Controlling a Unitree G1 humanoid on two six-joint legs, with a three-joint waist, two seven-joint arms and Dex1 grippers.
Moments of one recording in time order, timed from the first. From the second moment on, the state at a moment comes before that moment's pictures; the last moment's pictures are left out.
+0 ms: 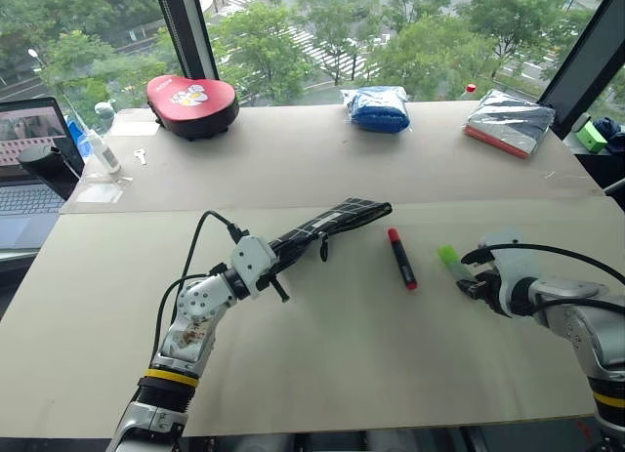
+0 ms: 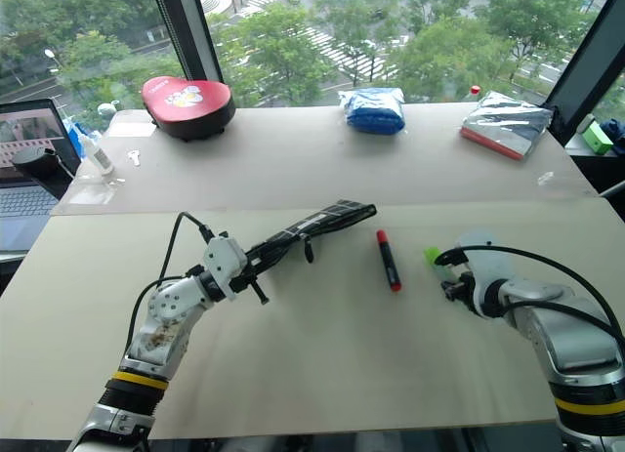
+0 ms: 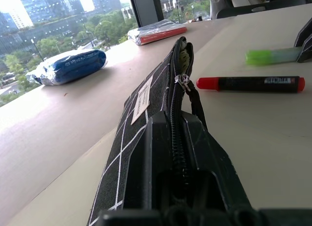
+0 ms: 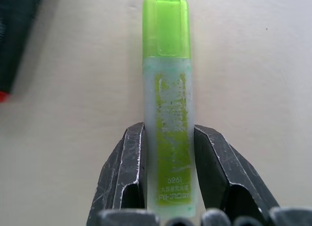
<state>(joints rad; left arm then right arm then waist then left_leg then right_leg) -0.26 0.34 -0.12 0.07 -0.16 -0.21 -0.72 -0.22 -0.82 -0.11 -0.40 0.36 1.25 0.41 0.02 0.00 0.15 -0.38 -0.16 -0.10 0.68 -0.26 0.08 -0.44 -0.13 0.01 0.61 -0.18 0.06</state>
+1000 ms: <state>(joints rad) -0.29 0.35 -0.12 0.07 -0.16 -0.20 -0.73 -0.57 -0.99 0.27 -0.32 0.05 0.52 0.85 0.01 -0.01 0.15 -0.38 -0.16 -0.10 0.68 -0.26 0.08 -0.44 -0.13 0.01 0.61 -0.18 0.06</state>
